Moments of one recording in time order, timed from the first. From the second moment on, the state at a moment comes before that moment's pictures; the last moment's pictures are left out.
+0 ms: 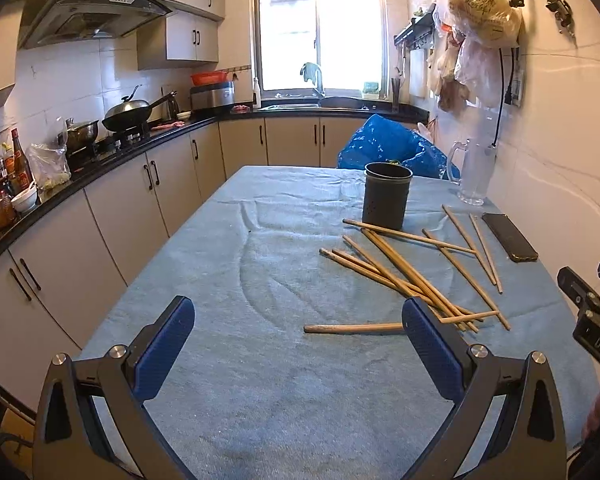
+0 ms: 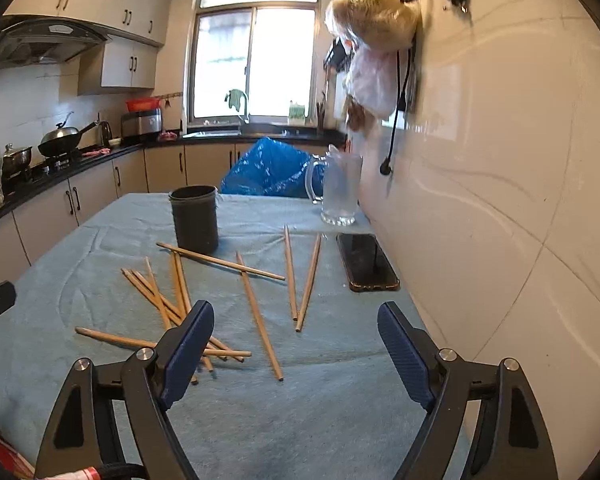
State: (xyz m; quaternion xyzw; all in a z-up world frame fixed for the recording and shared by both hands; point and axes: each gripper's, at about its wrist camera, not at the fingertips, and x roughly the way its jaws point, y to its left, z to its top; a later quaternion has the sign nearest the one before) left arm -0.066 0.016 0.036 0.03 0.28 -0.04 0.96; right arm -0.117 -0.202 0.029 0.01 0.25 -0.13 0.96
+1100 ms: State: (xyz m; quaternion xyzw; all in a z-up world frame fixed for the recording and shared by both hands) left arm -0.072 0.026 0.034 0.01 0.29 -0.04 0.96; right arm -0.138 -0.197 0.027 0.06 0.23 -0.12 0.96
